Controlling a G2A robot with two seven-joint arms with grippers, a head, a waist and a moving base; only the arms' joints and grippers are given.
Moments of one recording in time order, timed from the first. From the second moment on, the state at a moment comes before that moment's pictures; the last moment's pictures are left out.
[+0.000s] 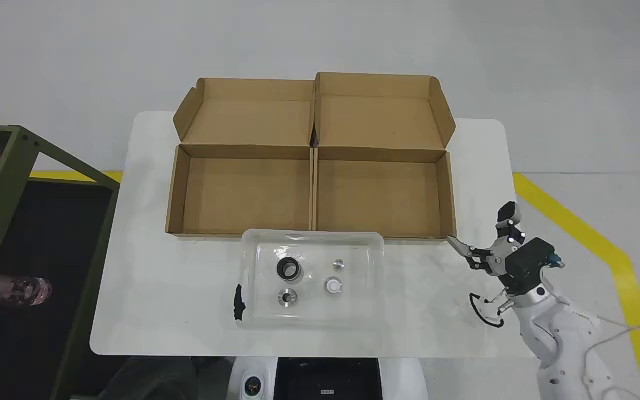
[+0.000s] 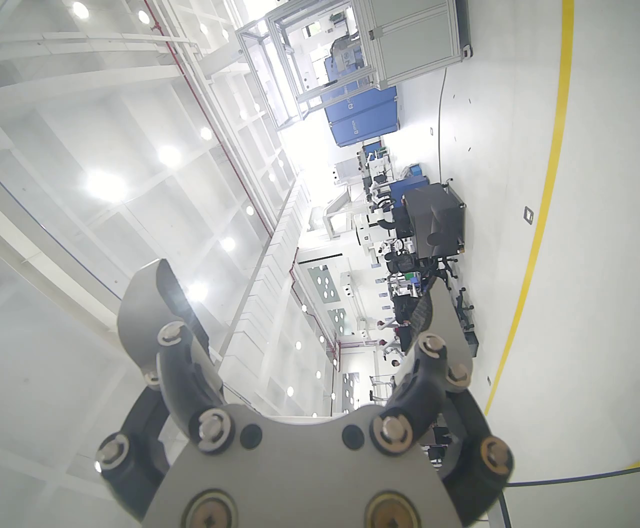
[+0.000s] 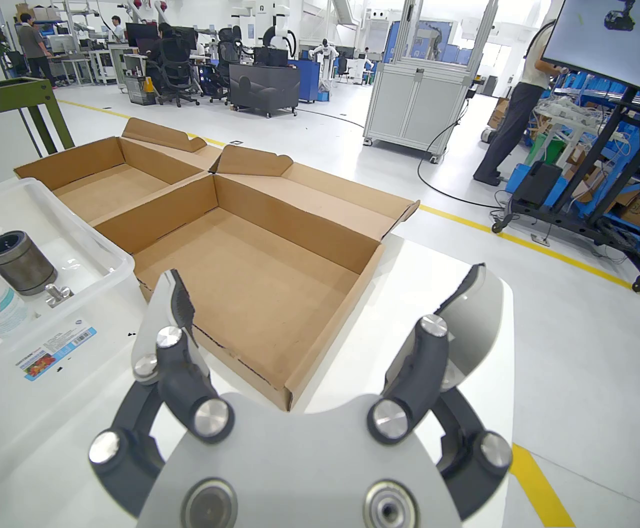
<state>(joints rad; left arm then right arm) -0.19 -0.18 -0.57 -1.44 2.04 -0.23 0.13 -1.68 -1.22 1.77 -1.75 -1.46 -0.64 -0.42</state>
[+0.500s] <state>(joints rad) -0.19 -0.18 -0.57 -1.44 2.04 -0.23 0.13 -1.68 -1.22 1.77 -1.74 -1.45 -0.67 -0.39</state>
